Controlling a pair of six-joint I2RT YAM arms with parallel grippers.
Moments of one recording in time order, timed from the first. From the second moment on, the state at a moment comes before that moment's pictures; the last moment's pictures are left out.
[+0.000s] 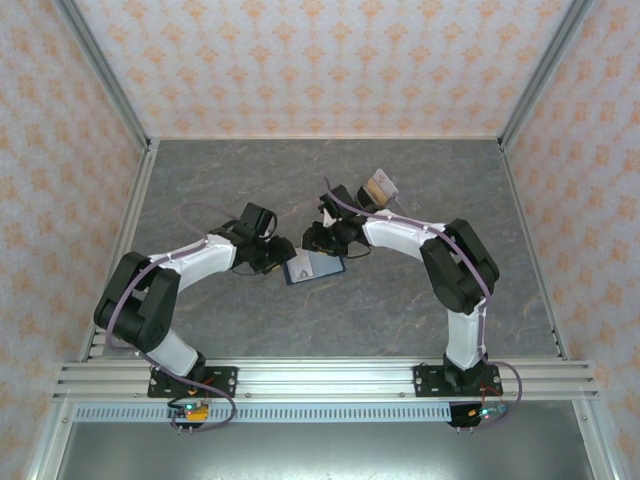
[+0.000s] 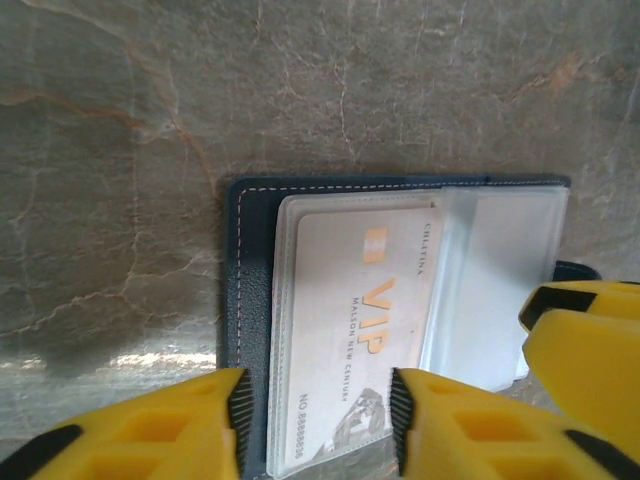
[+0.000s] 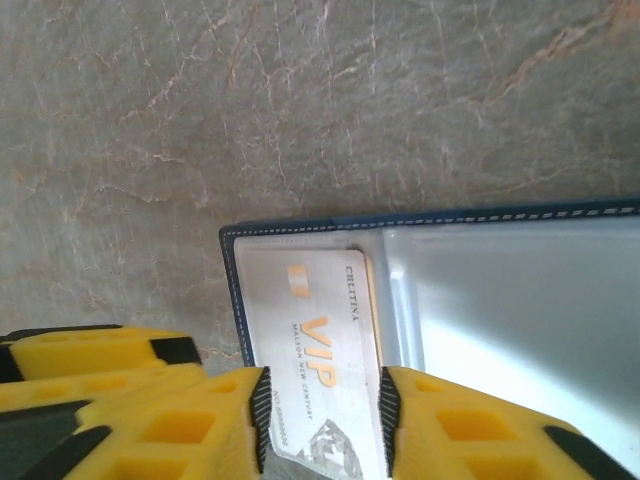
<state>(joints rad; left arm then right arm) -0.39 1.59 0.85 -0.34 0.27 -0.90 0.67 1.93 1.30 -0.38 -0.39 0.73</state>
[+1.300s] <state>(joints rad) -0.40 1.76 0.95 -0.28 0.27 -0.85 0.64 1.99 1.25 -0.34 -0.42 0.72</state>
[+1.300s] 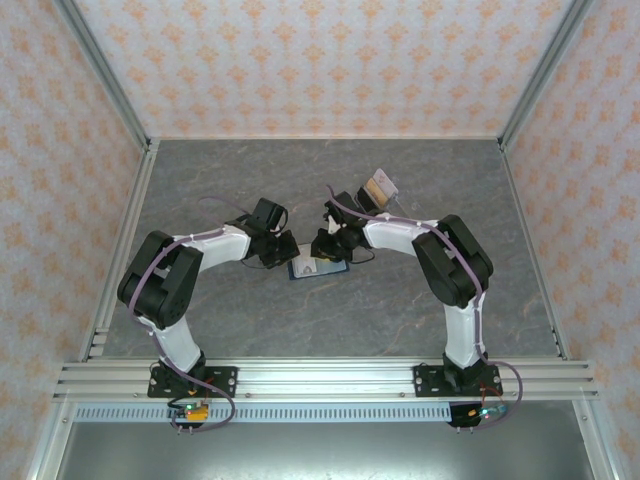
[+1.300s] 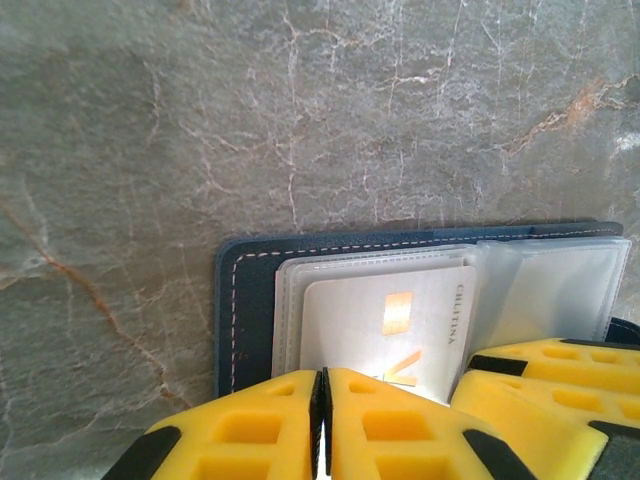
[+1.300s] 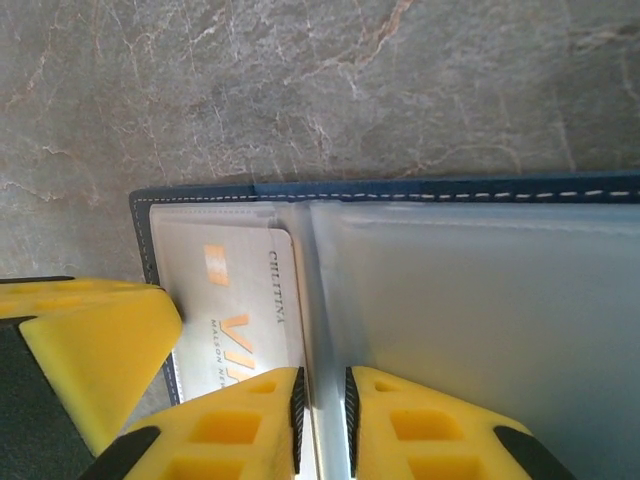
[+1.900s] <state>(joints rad) -0.40 1.76 0.95 -0.28 0.27 -0.85 0.61 1.98 1.18 -0.21 -0.51 0.77</state>
